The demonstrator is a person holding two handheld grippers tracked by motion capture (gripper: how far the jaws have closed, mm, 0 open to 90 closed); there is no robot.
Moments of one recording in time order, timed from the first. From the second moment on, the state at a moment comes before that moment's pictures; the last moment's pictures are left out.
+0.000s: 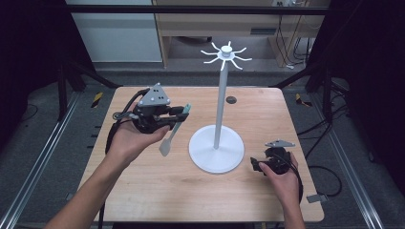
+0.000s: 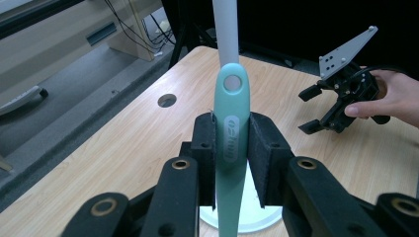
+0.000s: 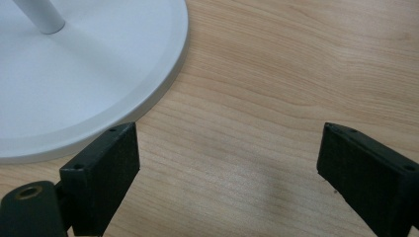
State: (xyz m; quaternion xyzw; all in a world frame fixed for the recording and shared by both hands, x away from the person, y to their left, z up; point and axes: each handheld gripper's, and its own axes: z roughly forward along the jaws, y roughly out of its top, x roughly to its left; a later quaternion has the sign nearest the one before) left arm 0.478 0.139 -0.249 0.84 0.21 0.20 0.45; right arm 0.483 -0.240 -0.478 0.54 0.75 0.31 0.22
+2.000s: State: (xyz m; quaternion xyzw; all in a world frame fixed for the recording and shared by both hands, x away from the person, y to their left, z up) left arm 0.482 0.109 -0.187 0.75 0.24 0.27 0.55; right arm 0.484 -0.245 -0.475 0.54 0.74 0.33 0.22
